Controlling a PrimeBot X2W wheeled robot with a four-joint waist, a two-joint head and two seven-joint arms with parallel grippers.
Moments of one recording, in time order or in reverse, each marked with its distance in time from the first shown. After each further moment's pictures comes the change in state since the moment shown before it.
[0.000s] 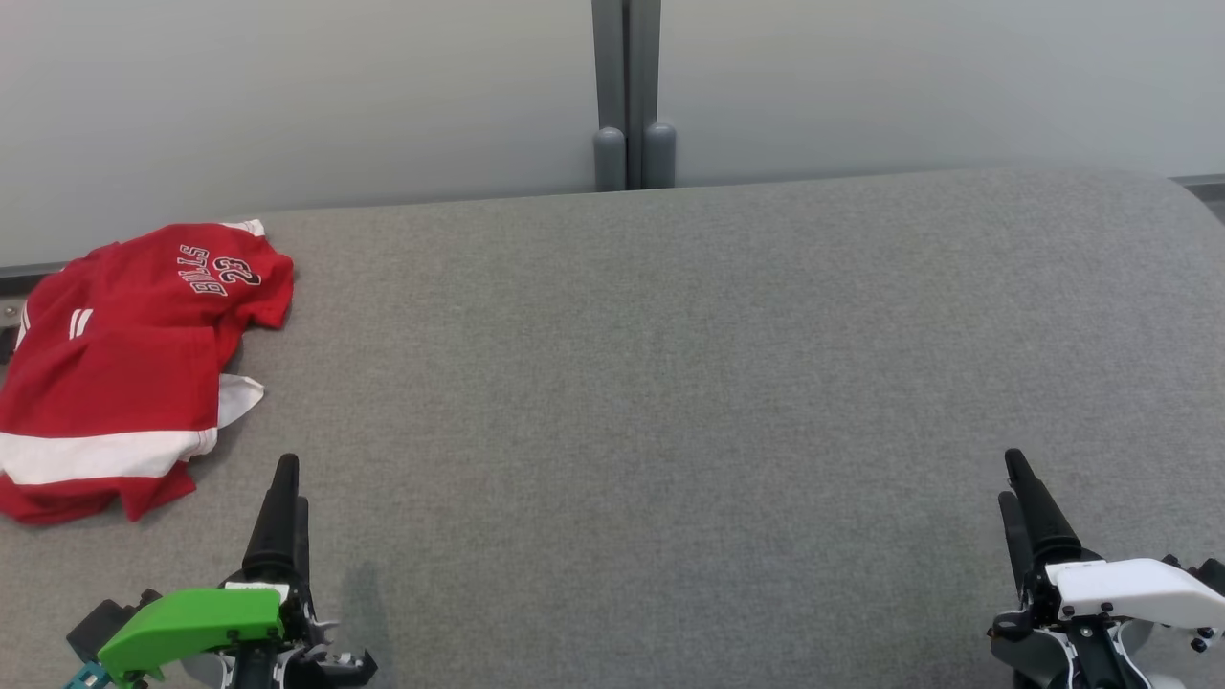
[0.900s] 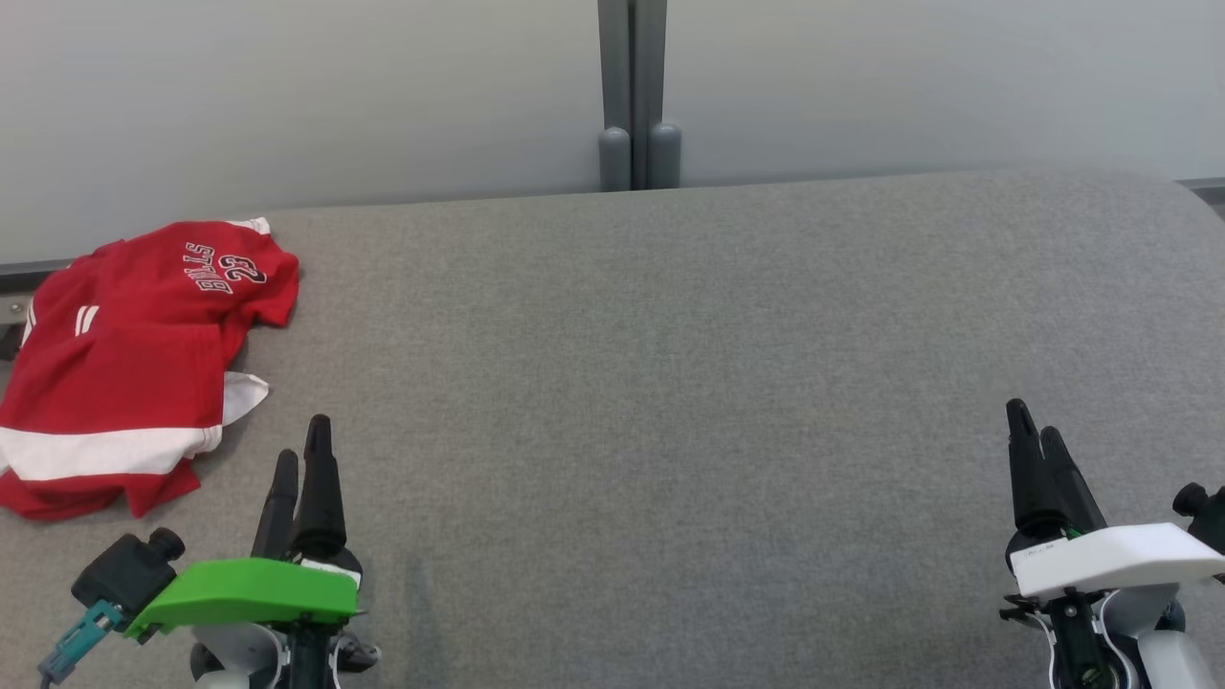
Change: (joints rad) left arm -0.004 0.002 -0.067 -0.094 0.535 0.009 -0.101; right arm 0.007 -0.006 -0.001 -0.154 -0.605 0.000 -0.104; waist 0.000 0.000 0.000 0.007
